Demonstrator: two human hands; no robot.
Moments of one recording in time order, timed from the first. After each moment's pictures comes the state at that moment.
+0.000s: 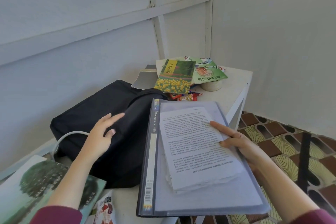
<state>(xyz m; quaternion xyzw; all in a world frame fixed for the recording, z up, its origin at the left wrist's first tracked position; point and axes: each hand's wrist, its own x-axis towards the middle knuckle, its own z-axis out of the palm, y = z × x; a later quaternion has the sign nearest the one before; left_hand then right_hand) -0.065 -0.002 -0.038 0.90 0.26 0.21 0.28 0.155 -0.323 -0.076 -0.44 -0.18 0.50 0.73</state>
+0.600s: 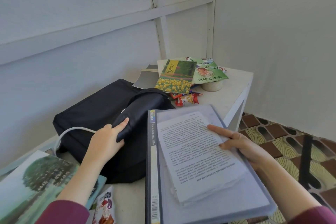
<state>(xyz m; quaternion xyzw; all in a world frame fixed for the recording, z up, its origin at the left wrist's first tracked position) -0.061 -0.025 -0.043 0.94 0.32 0.10 0.00 0.159 -0.329 -0.077 -0.45 -0.20 0.54 0.68</state>
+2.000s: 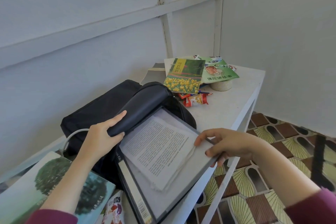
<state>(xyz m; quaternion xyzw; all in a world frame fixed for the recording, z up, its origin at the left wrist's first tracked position) -0.080 -0.012 -0.015 0.89 0.28 0.23 0.29 0.141 -0.278 -0.026 -0.66 -0.34 0.55 0.40</state>
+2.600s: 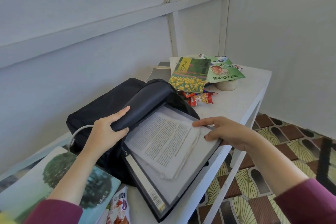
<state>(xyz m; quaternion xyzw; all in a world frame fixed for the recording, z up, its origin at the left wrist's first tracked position) -0.082 -0.006 -0.015 0.87 0.28 0.25 0.31 0.145 -0.252 -0.026 -0.68 -0.29 0.47 0.48</state>
